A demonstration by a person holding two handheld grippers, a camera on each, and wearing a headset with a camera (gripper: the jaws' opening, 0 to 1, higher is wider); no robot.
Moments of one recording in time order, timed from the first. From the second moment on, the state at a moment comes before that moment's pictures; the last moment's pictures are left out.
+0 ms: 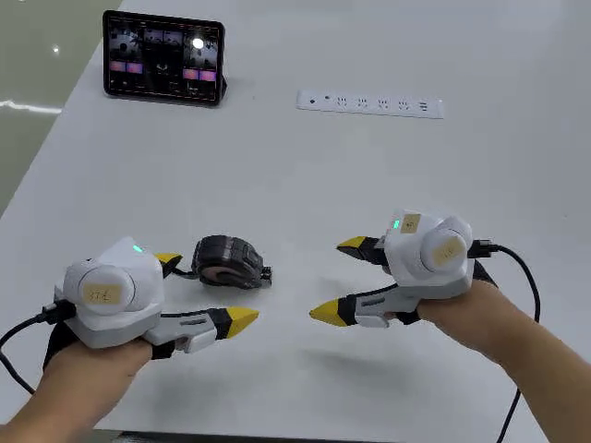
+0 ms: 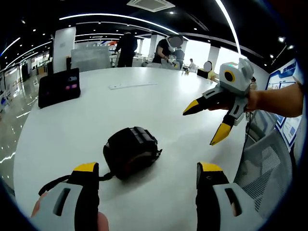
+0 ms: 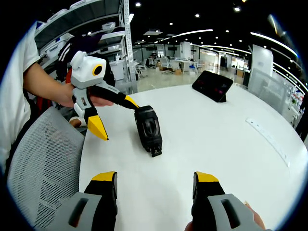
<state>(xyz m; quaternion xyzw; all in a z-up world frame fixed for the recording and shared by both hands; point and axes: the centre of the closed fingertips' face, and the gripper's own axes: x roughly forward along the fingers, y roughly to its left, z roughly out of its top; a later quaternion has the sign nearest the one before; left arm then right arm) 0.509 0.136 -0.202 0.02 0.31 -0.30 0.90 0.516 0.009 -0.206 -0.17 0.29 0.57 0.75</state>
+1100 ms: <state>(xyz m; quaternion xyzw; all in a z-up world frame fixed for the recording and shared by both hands) 0.479 0.154 -0.193 0.04 0.30 -0.33 0.89 0.489 -0.038 -0.209 -0.13 0.29 0.52 0.79</state>
